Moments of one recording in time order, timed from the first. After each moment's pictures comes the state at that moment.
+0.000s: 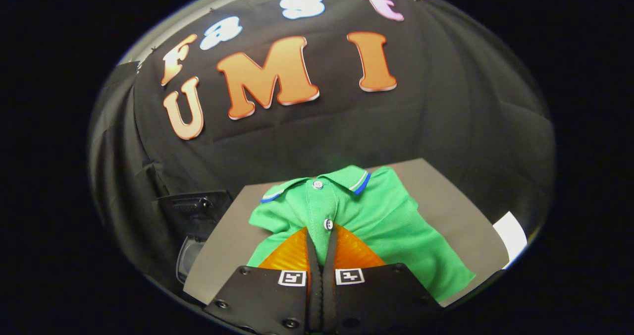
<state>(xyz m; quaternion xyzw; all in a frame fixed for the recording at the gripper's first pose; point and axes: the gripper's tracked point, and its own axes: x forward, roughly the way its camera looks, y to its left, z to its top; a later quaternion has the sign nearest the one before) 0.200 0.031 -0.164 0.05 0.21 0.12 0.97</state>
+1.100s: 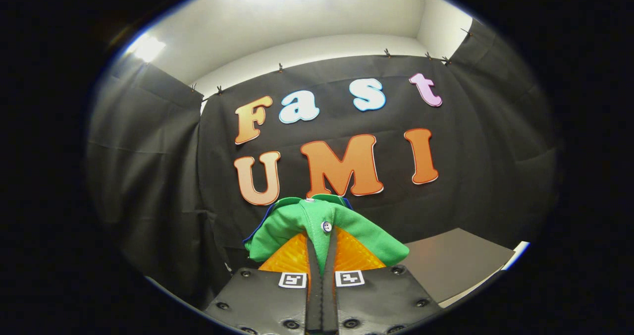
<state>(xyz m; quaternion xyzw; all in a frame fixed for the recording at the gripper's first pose) 0.048 0.204 -0.014 0.04 -0.03 0.21 0.98</state>
